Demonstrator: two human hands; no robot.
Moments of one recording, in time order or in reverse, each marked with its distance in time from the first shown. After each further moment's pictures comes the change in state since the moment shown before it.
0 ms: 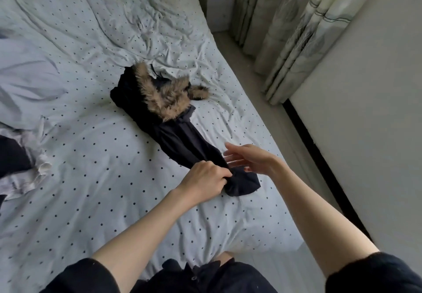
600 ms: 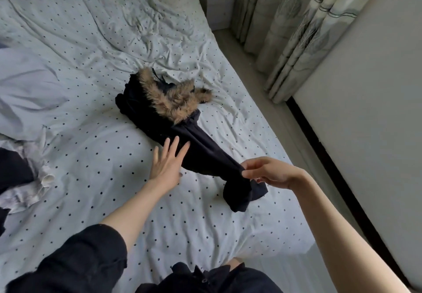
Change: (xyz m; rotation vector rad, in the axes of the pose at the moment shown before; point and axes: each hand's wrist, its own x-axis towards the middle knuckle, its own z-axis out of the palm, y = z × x) left_hand 0.002 -0.126 0.005 0.308 -0.076 -0.398; right_hand -0.018 0.007 -0.009 -0.043 -0.293 -0.225
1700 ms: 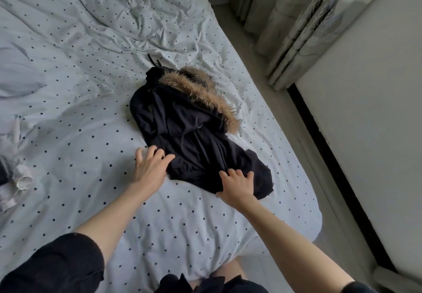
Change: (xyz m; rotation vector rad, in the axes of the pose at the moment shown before) left_hand 0.026 -0.048 0.036 0.220 0.041 0.038; right_hand 0.116 0.060 0.068 -1.189 0.505 0.304
